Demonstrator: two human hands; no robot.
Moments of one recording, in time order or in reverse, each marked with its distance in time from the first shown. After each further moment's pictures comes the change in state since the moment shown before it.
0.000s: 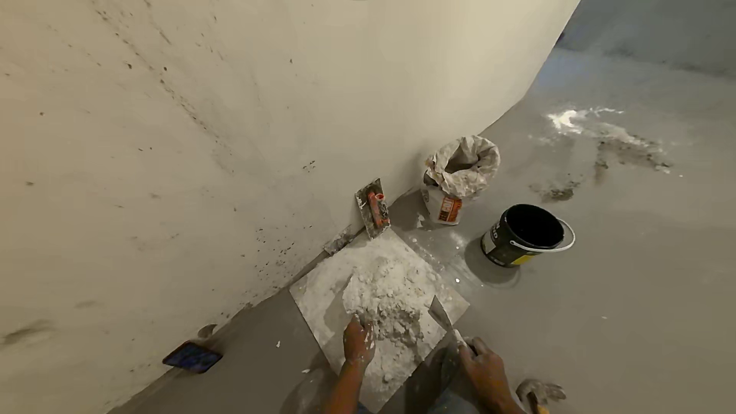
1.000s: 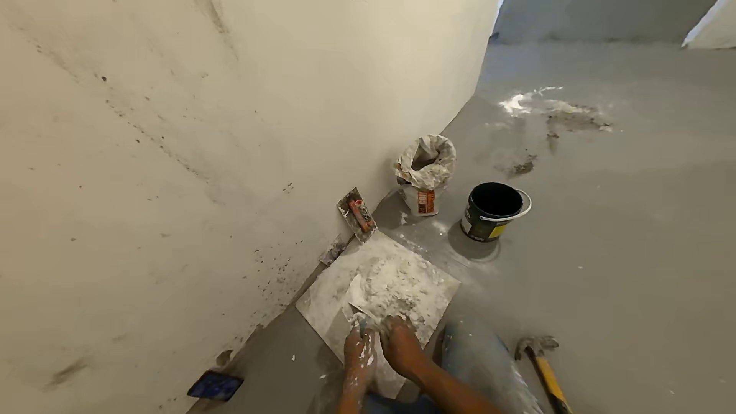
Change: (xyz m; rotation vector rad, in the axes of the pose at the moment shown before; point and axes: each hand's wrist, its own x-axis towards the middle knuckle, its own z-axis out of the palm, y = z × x) left_hand -0.090 0.008 -0.042 -0.252 -0.058 0.088; right_hand -0.051 -0.158 0.062 -0.074 -0.506 -0.113
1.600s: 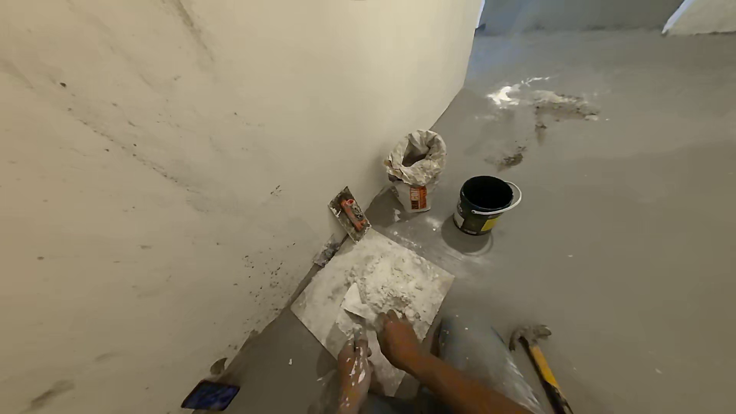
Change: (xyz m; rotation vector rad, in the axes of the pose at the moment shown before) left_hand -0.024 -0.009 -0.005 -0.113 -0.003 -0.094; right_hand 0.004 -0.008 -0.017 -0.159 -0.068 0.001
